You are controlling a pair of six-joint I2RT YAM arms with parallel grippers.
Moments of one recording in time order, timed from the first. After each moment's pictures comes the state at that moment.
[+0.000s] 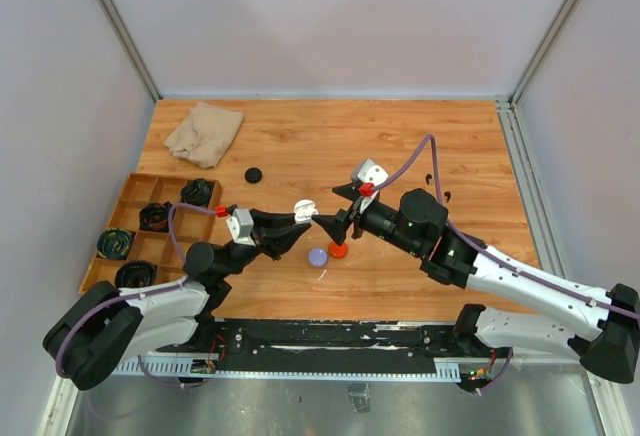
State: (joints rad) left arm -0.65 1.05 0.06 1.40 0.36 -0.26; right arm 1.06 1.00 0.79 0.19 0.06 0.02
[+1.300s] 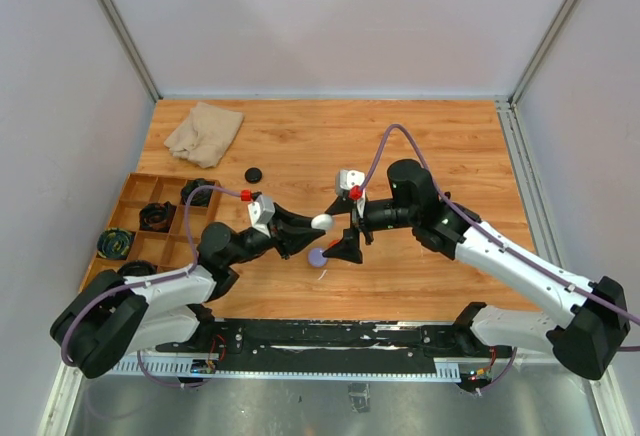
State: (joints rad) left arm -0.65 1.13 0.19 1.20 0.54 -0.33; right arm 0.79 1.14 0.92 -0.17 -0.74 -0.22
